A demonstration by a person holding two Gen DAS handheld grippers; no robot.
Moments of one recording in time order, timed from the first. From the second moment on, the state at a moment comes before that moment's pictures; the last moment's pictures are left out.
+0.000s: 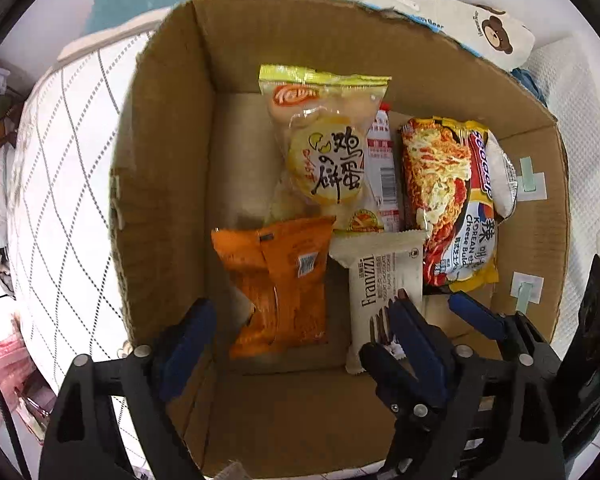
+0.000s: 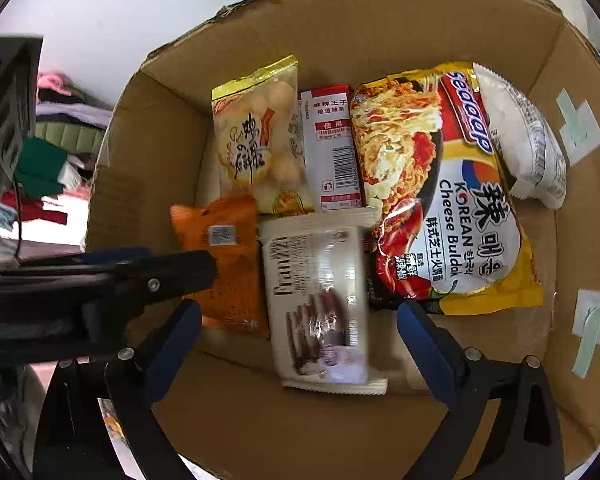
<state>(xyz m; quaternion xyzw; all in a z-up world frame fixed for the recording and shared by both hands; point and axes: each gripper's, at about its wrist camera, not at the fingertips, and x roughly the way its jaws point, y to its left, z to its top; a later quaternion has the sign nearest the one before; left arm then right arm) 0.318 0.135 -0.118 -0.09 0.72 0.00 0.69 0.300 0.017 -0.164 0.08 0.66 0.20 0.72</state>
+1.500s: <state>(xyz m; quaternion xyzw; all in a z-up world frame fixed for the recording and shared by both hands) 0.151 0.088 -0.014 -0.06 0.51 0.05 0.86 0.183 -0.097 -0.042 0.01 0.51 0.10 0.85</state>
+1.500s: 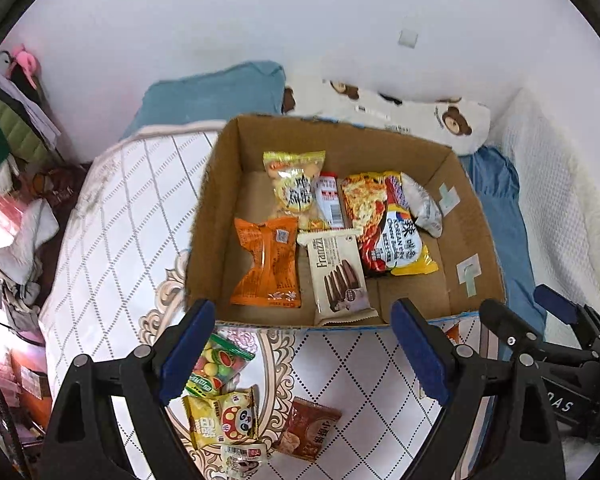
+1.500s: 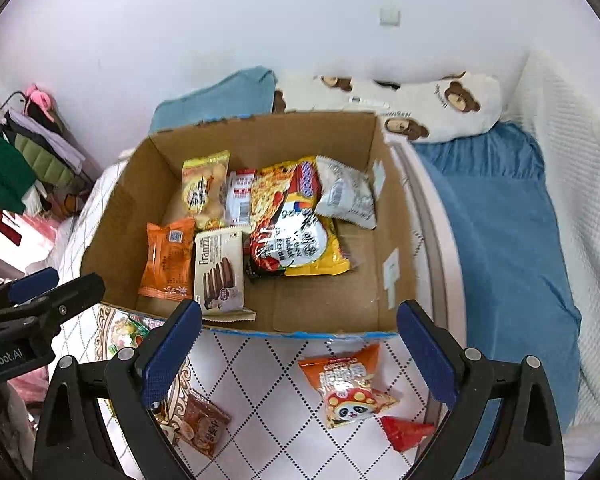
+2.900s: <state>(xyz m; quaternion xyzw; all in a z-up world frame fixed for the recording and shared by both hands) 0.016 0.162 -0.206 -0.09 0.70 0.03 0.71 0.063 0.038 -0.243 -0.06 0.66 0.13 0.74</state>
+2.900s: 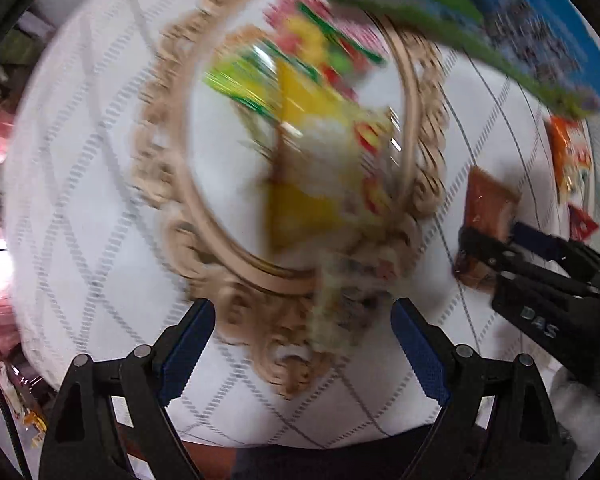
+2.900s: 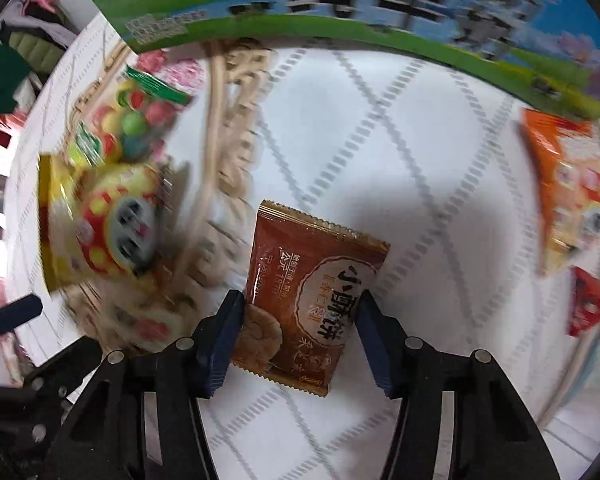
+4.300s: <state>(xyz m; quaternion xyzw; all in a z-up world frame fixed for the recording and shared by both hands) 0.046 0.121 -0.250 -0.20 0.71 0.01 0.67 0.056 -0.067 -0.232 0.02 0.67 0.15 0.73</state>
